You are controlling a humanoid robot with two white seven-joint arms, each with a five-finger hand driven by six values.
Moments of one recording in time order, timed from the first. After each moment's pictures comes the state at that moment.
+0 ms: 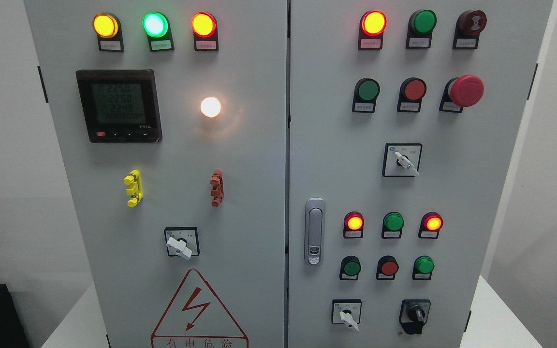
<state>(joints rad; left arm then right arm) 0.05 -0.07 -0.01 -0.11 0.03 -0.03 -0.03 0.15 0.07 0.10 -0.18 -0.05 0.05 0.12</state>
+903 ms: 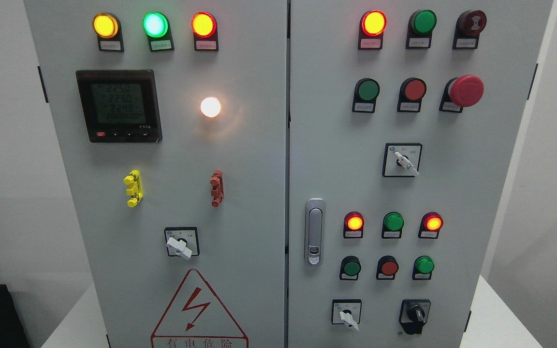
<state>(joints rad) 0.05 -0.07 -0.01 -0.11 0.03 -0.03 -0.03 0.15 0.07 0.09 -0.18 -0.06 0.02 0.08</state>
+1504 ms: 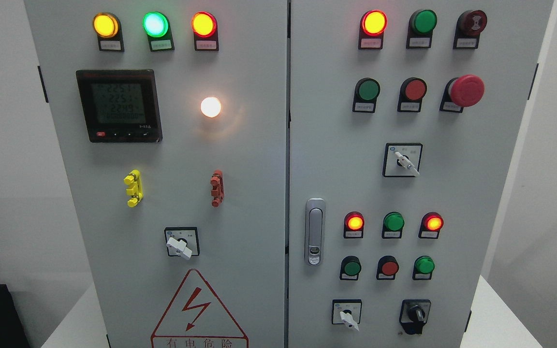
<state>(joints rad) 0.05 -0.07 -0.01 -0.11 0.03 -0.03 -0.03 0.17 0.07 0.07 -0.35 -0.06 -0.05 0.07</state>
